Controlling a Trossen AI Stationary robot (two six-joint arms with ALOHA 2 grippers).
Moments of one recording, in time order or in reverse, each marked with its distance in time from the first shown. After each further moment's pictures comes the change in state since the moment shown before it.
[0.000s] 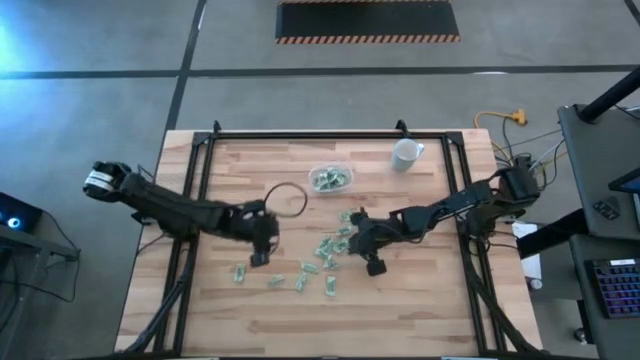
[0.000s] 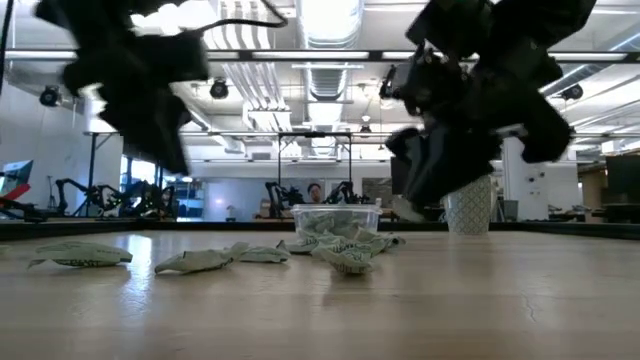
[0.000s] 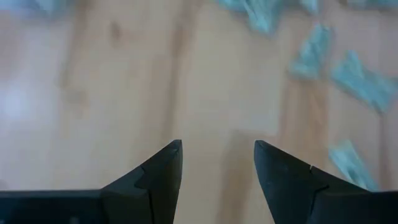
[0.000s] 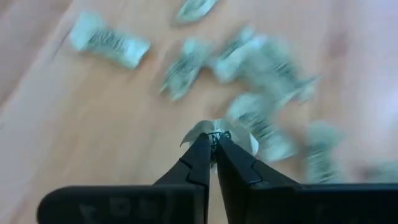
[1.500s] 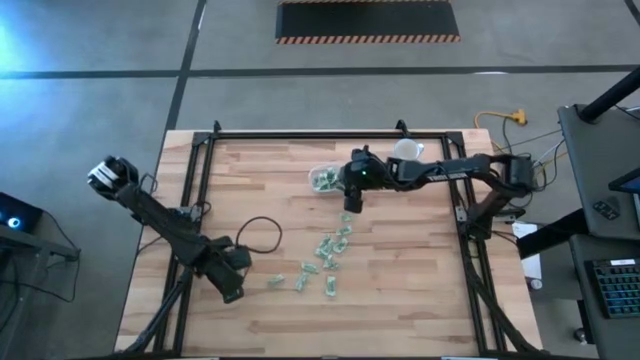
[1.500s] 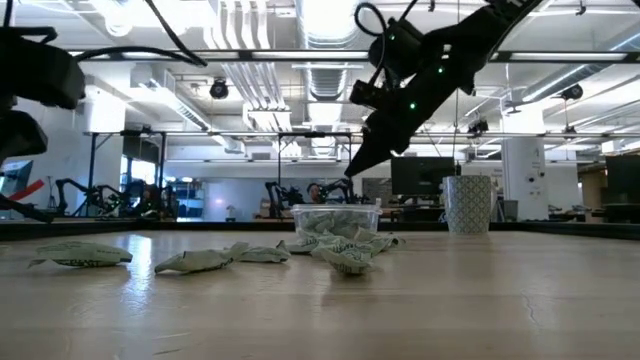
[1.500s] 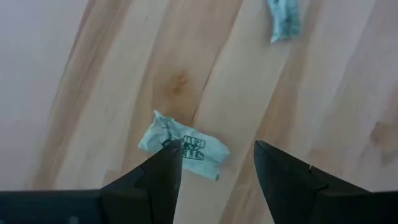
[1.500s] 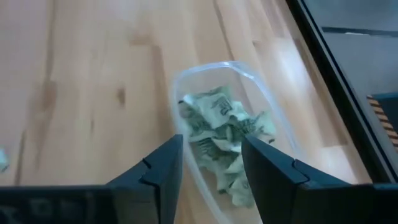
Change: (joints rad) left arm -0.456 0.014 -0.070 -0.155 0.120 -0.763; right arm -0.431 0.002 0.177 -0.037 0.108 -0.099
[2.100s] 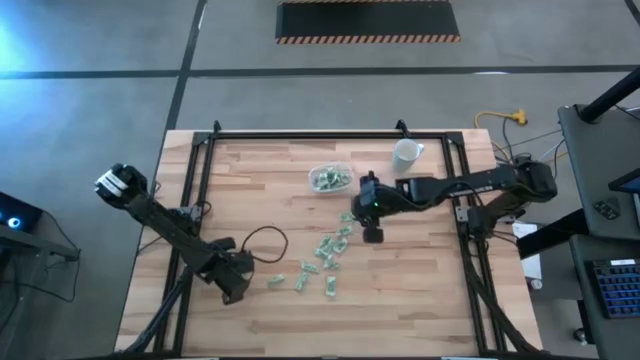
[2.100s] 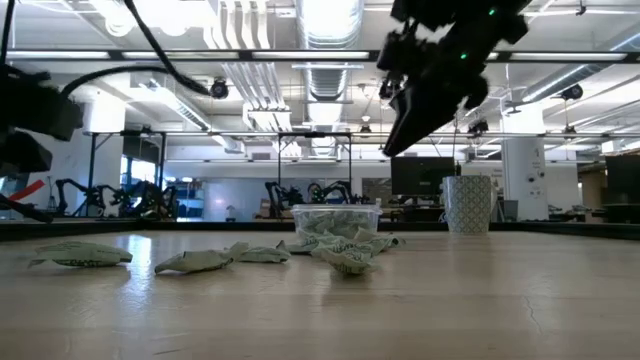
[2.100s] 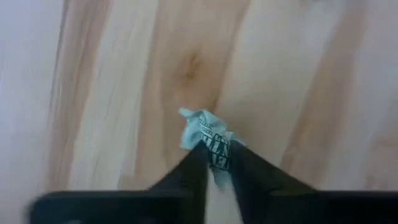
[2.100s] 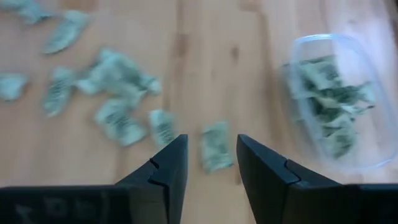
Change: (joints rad) left arm 0.002 0.132 0.011 -0.011 0.025 0.113; right arm 0.253 -0.169 -0.003 -0.344 0.001 0.110
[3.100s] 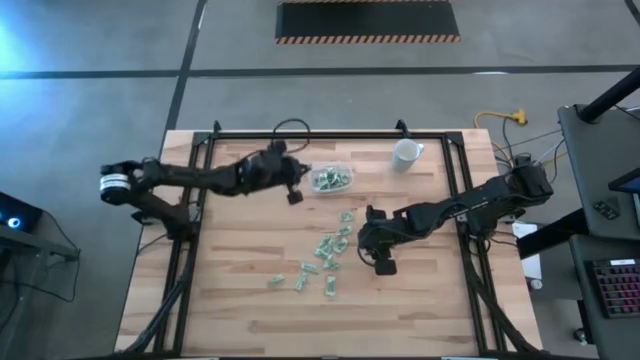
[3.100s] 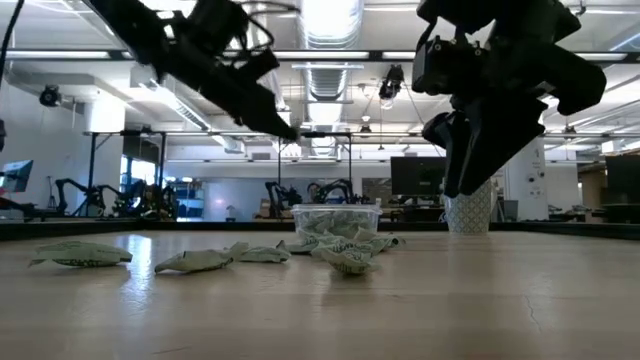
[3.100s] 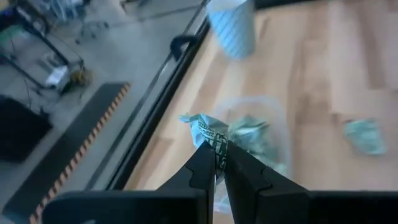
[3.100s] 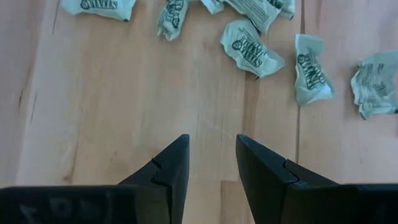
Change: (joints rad) left arm 0.972 -0.003 0.084 0.906 -0.157 1.249; right arm 0.219 0.062 -0.075 -0.045 -0.076 0.236
